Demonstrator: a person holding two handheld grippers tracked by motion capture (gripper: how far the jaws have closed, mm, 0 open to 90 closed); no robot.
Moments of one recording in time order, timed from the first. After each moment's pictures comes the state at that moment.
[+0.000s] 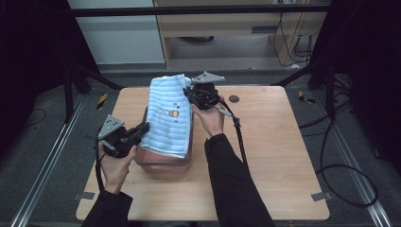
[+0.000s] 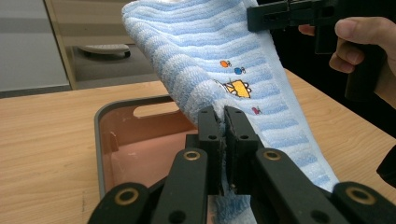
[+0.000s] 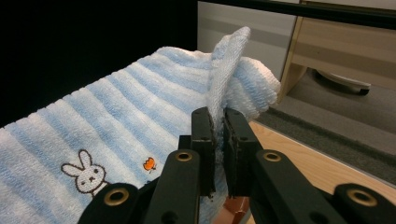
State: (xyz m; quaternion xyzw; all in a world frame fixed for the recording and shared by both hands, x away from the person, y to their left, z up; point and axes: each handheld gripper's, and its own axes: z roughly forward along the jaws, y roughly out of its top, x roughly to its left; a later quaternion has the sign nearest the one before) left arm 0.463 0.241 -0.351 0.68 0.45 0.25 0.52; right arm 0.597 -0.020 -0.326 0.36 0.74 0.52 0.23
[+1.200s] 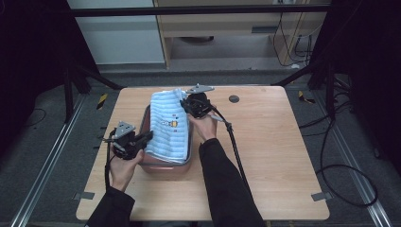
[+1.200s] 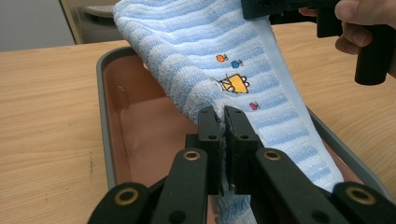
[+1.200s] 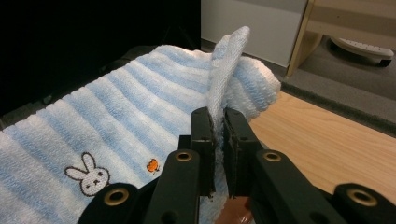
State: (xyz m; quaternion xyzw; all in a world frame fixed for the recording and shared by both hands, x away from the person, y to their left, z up) left arm 0.484 0.236 -0.397 0.72 0.47 0.24 0.46; right arm 0.623 -0.002 -0.389 0.37 0.76 0.49 0.21
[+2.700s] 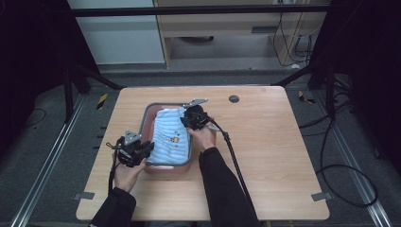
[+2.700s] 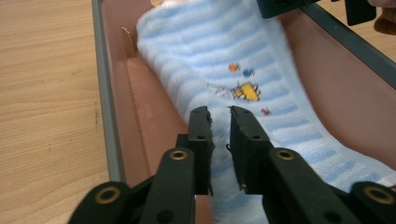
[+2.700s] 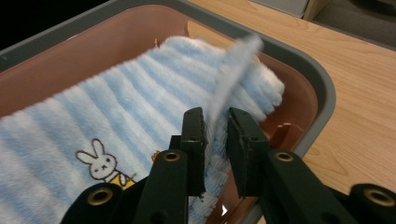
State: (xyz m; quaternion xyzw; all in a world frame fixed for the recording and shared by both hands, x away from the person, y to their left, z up) left arm 0.484 0.236 -0.433 0.74 0.49 0.24 0.39; right arm 0.619 0.007 -0.439 0.38 0.80 0.42 0.17
